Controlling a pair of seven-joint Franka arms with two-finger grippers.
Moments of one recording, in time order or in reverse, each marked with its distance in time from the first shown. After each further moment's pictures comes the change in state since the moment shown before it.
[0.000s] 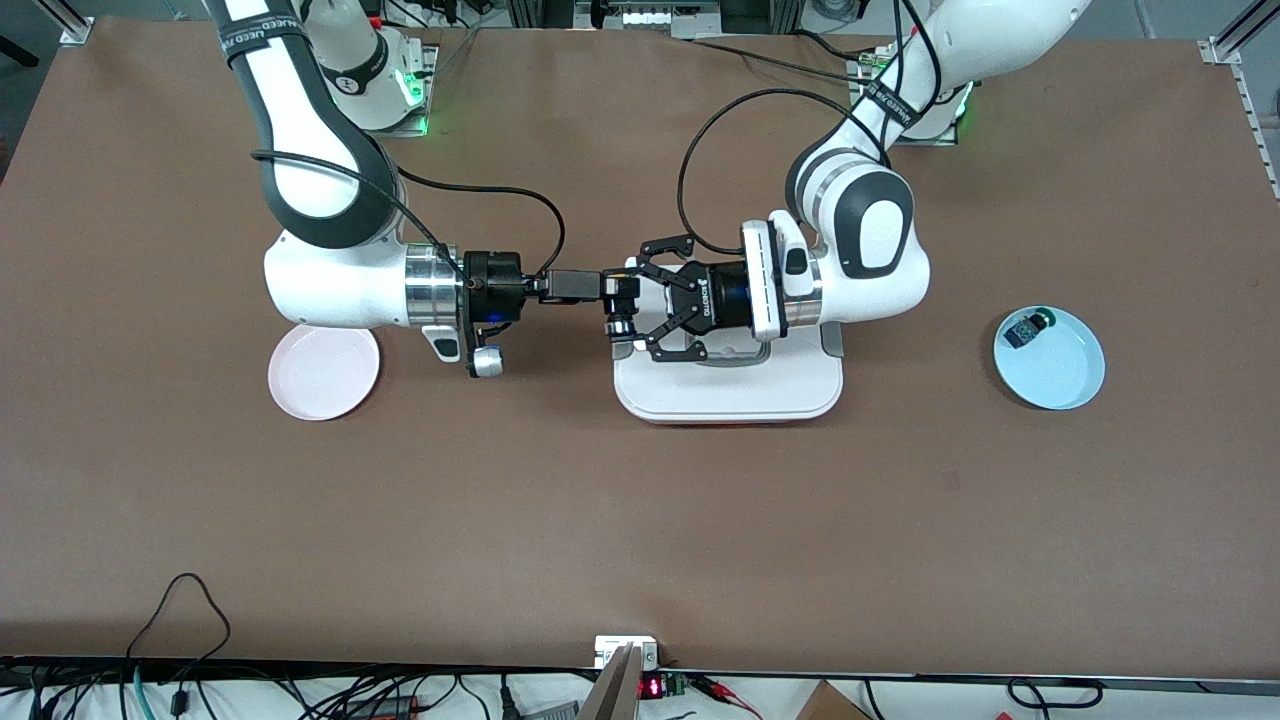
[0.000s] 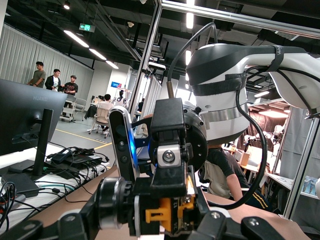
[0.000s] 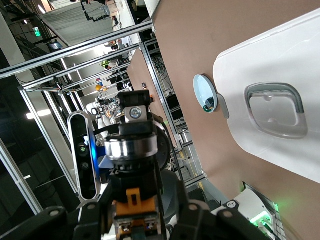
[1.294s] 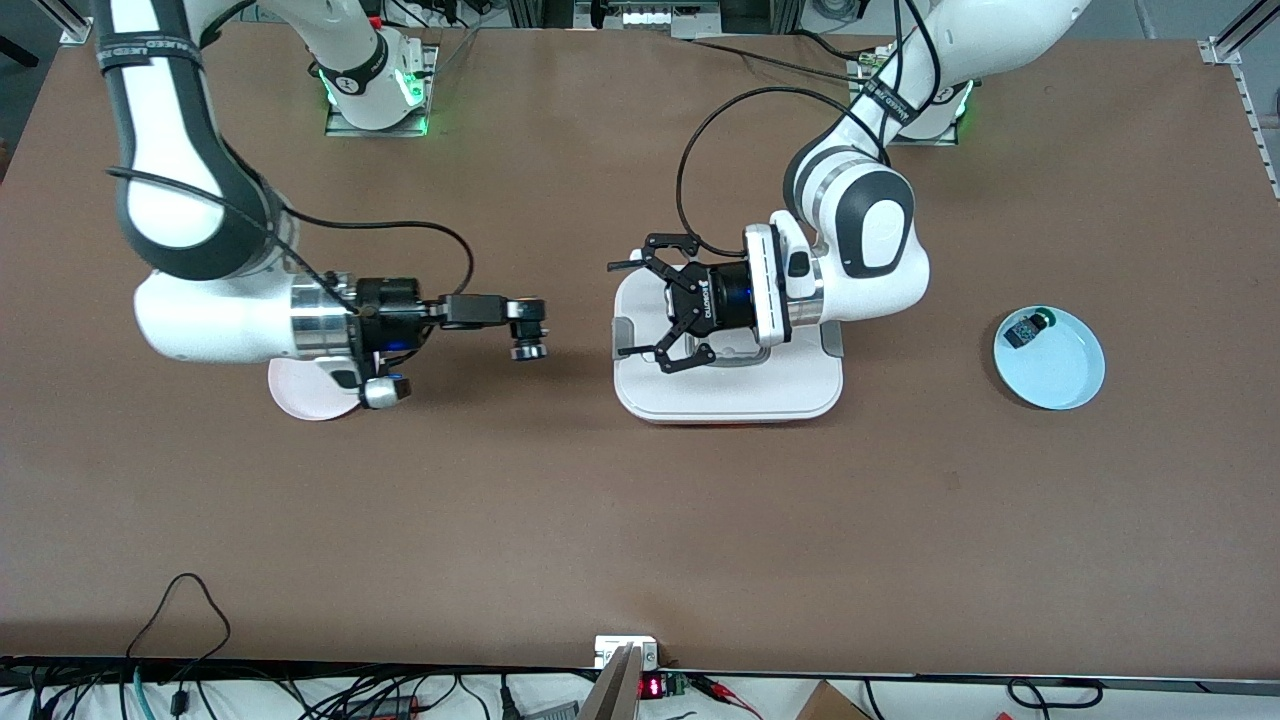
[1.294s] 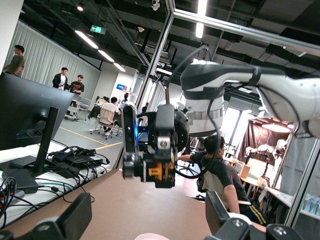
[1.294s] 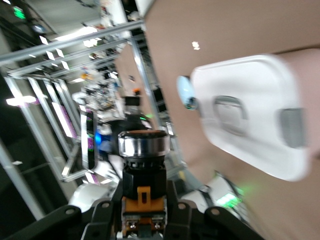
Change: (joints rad) left arm 0.004 -0.007 0.001 0.005 -0.038 -0.001 -0.083; right arm -0.220 0.011 -0.022 0.072 -0.247 -0.267 0.001
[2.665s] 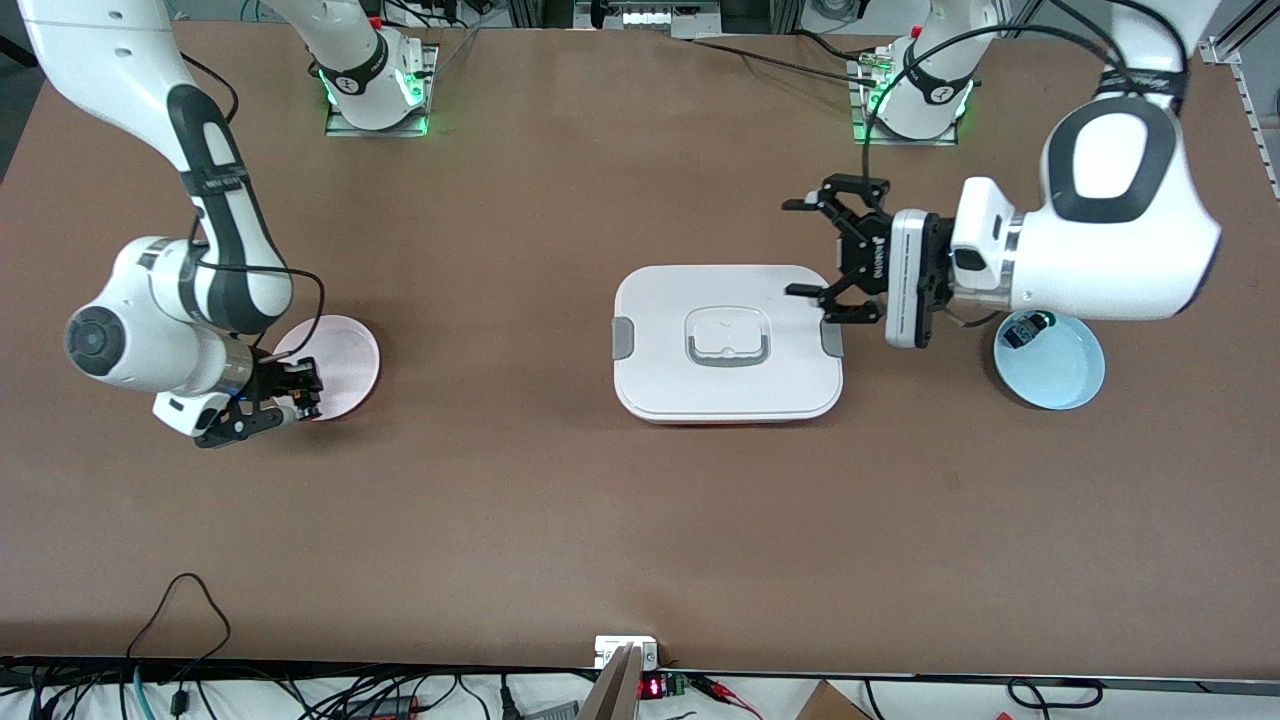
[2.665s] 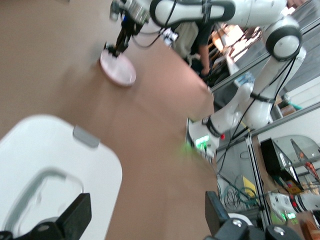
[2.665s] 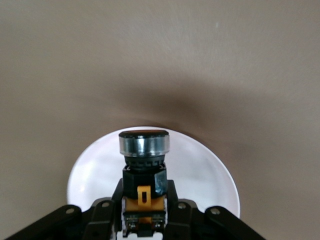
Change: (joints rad) left arm 0.324 -0.206 0.011 0.130 1.142 -0.590 -1.154; right arm -0.215 0.119 -0.003 -0.267 -1.172 0.576 -0.332
